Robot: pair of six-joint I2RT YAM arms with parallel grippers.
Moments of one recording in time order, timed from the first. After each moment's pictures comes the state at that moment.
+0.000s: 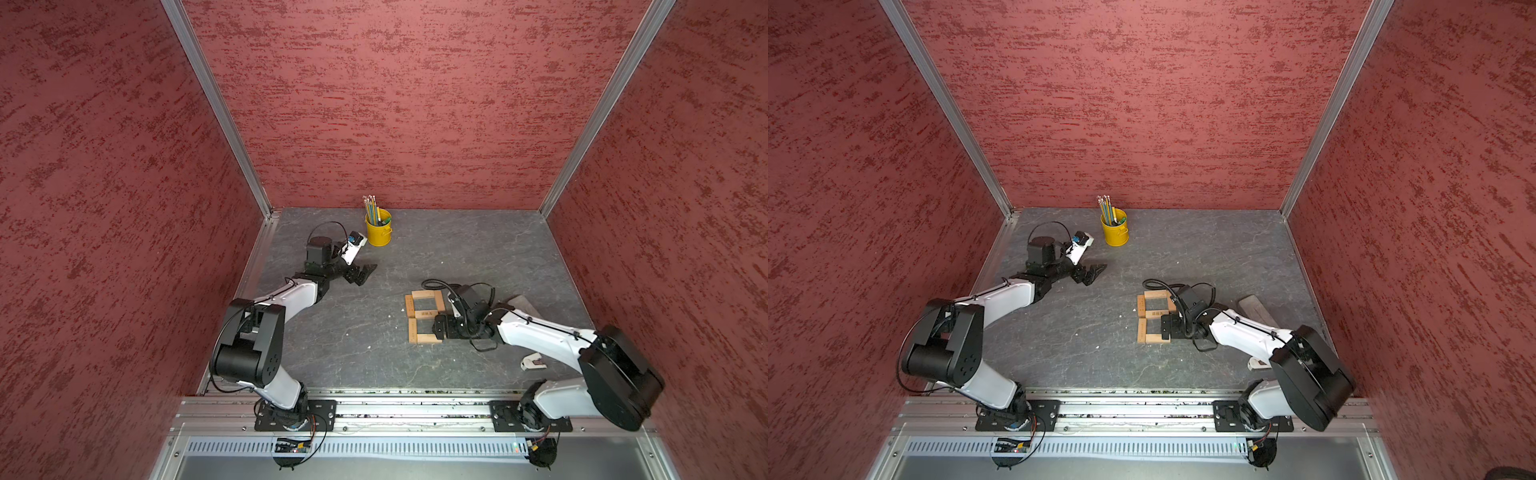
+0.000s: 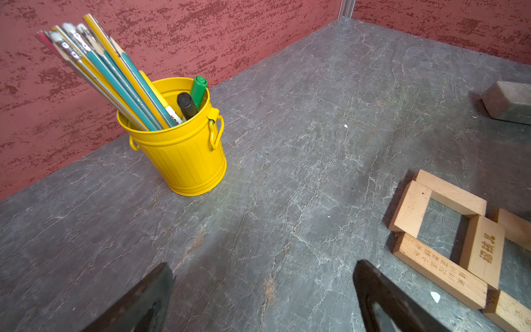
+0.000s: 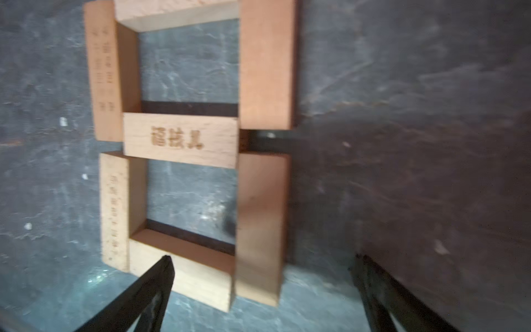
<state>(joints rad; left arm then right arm) -0.17 1.59 0.83 0.24 0.52 0.34 0.65 1.36 0.65 -0.42 -0.03 0.63</state>
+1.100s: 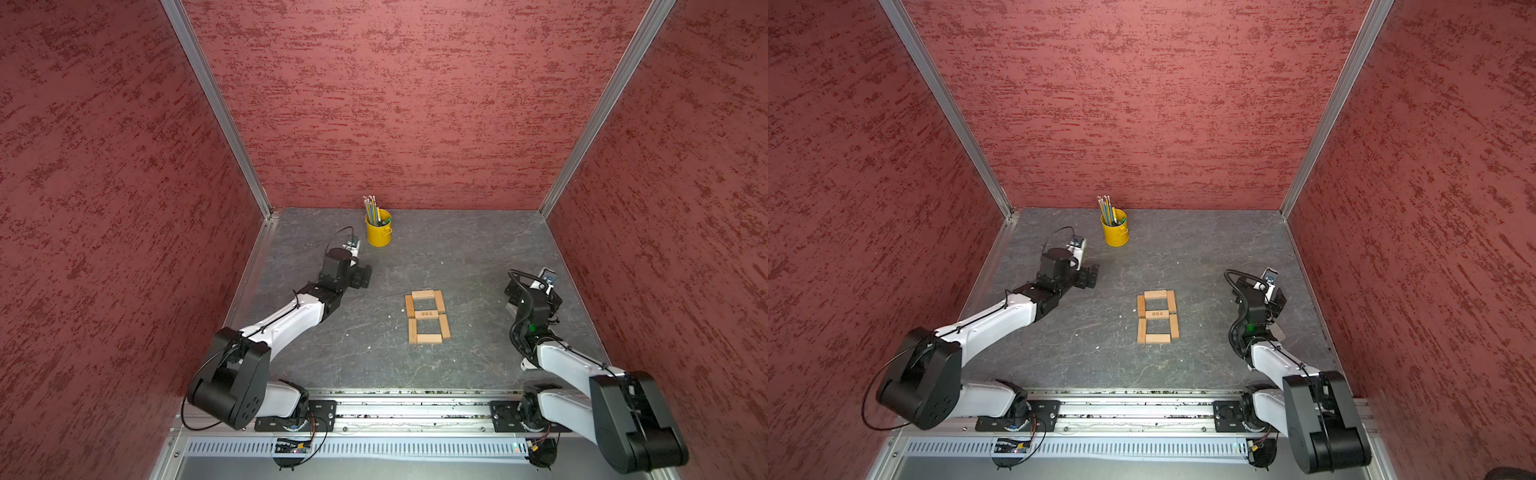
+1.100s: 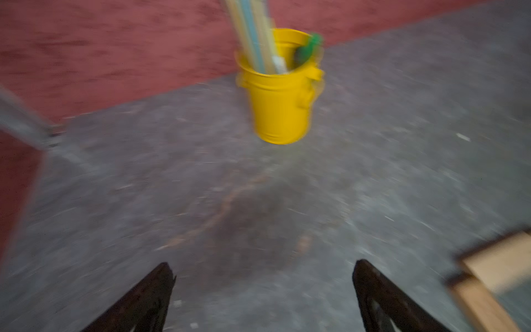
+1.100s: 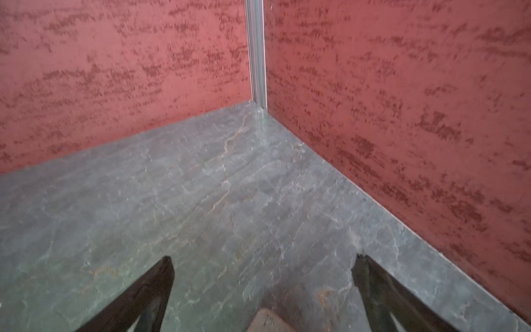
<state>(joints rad) -0.33 1.37 0.72 0.14 -0.29 -0.01 0.10 1.17 0.20 0.70 0.57 0.25</state>
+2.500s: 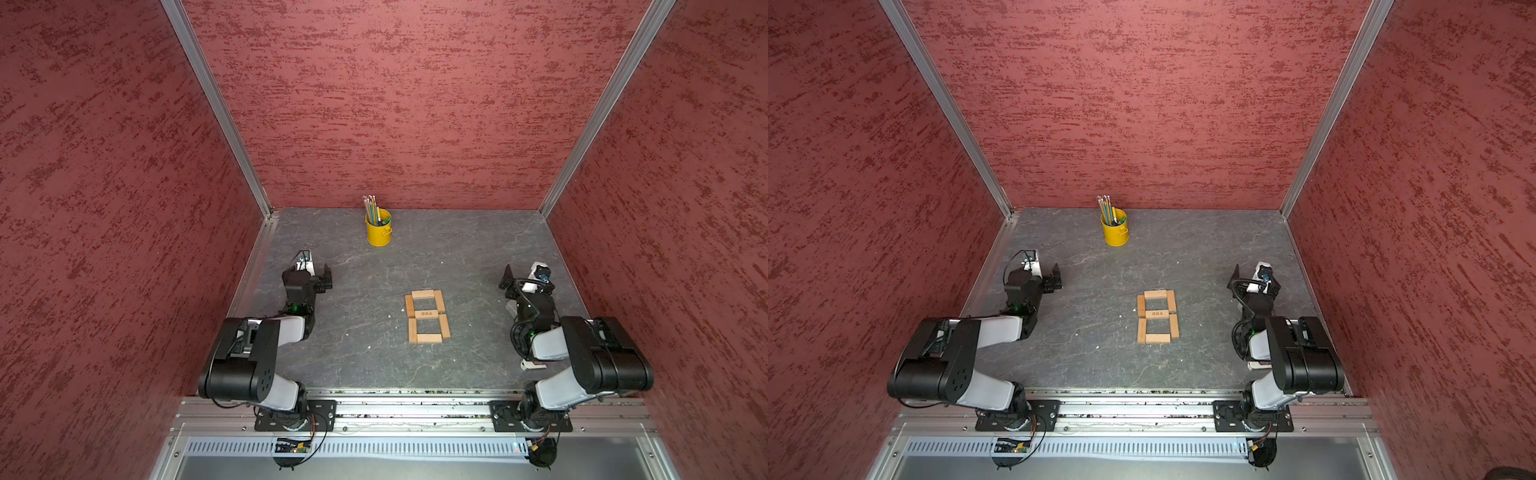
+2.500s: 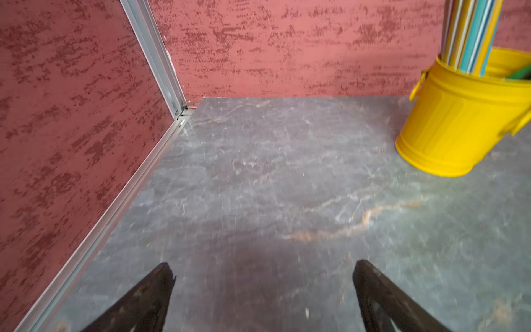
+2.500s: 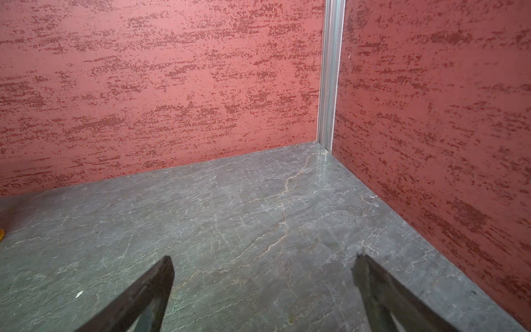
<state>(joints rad) -0.03 1.49 0.45 0.73 -0.16 0.00 -0.04 1.54 0.19 1.32 0.19 0.11</state>
